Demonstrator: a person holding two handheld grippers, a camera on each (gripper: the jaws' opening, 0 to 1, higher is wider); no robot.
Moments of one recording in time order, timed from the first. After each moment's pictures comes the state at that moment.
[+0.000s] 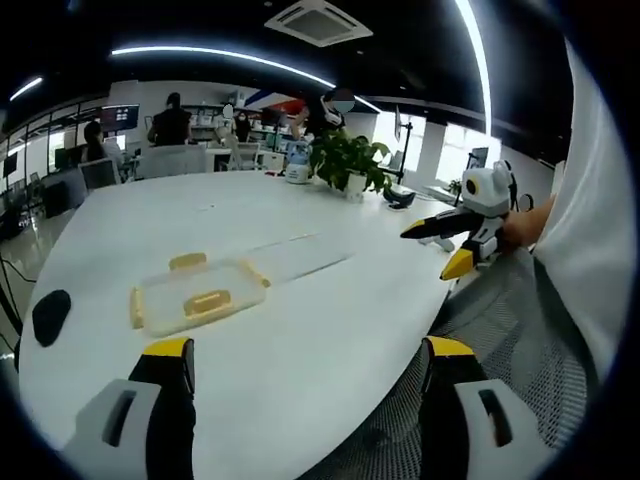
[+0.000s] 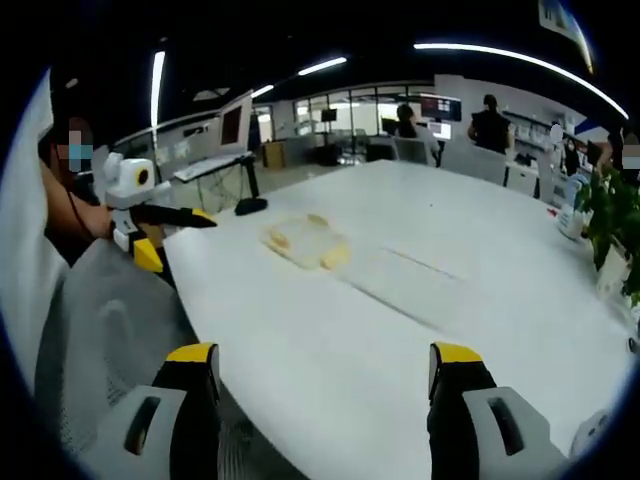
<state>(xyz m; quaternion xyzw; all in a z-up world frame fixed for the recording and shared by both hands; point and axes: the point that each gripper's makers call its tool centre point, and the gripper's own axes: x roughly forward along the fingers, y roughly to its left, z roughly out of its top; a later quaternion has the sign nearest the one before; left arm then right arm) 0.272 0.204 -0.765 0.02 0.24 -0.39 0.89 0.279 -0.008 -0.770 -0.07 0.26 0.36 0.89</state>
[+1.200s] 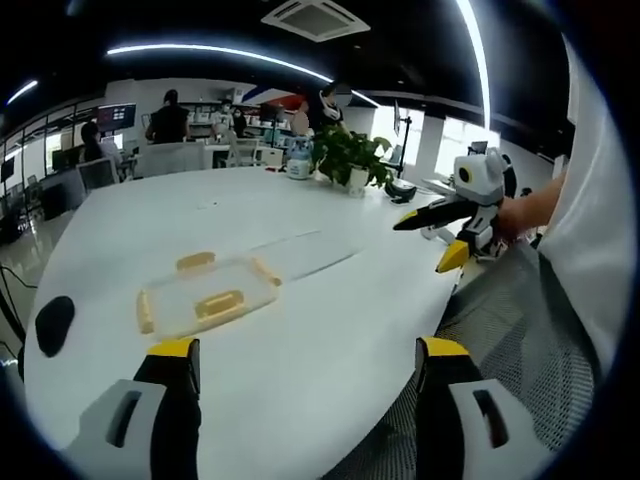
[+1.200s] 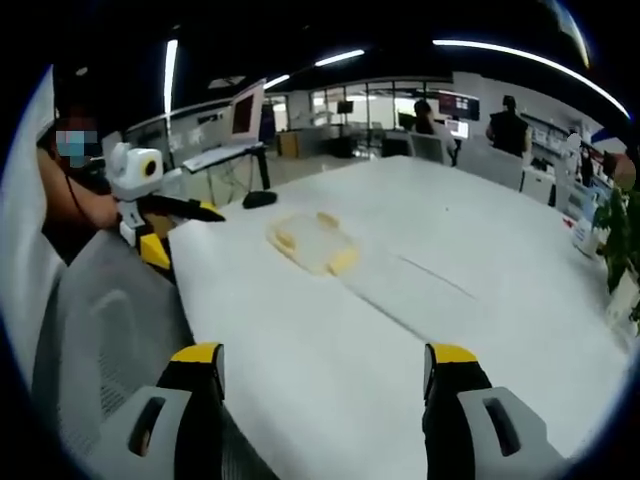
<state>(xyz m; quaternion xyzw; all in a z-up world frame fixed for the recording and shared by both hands) 0.288 0.216 -0.769 0.03 0.25 -0.39 0.89 0.300 0.014 -0.771 -0.09 0.28 0.39 0.87</state>
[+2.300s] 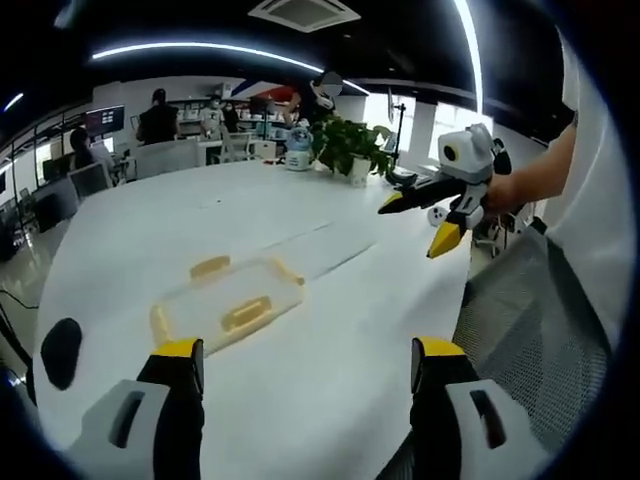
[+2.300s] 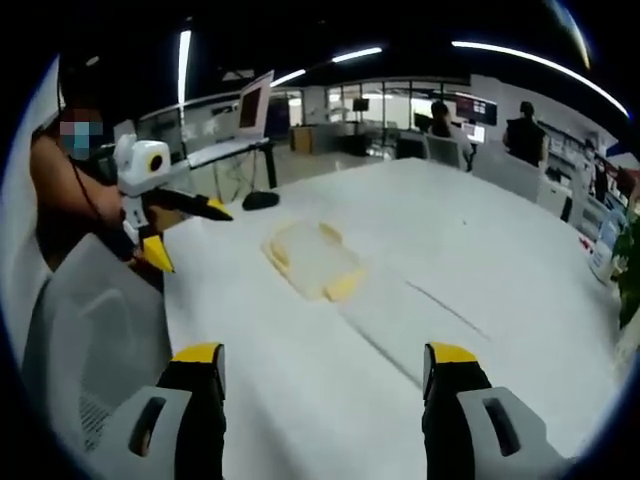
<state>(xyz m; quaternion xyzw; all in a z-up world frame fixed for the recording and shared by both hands) 0.322 0.234 -0.776 0.07 0.25 -0.41 0.87 0.345 0.044 -0.771 -0.11 0.28 0.42 0.86</state>
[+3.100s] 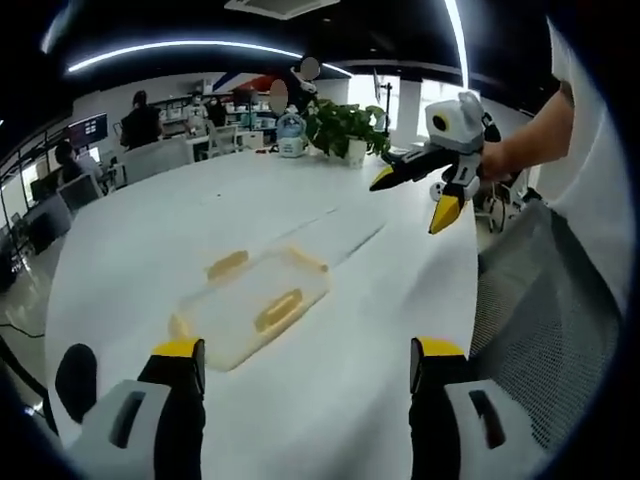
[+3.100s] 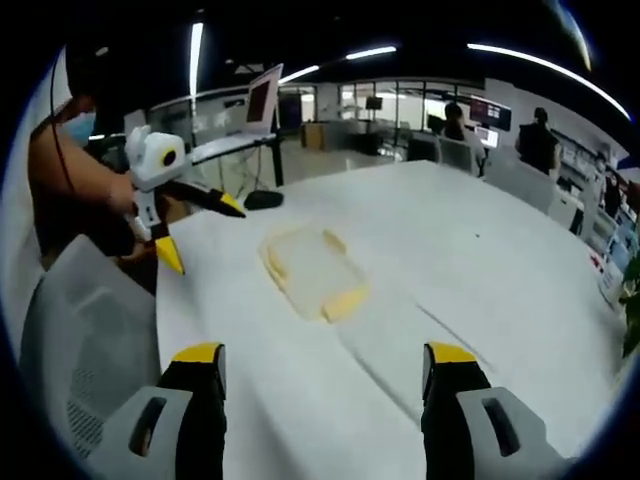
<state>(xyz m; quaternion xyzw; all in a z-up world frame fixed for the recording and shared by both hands) 0.353 0.253 -0.788 0.12 0.26 -0.42 0.86 0.372 0.066 -0.771 -0.13 0.27 0.44 0.85</state>
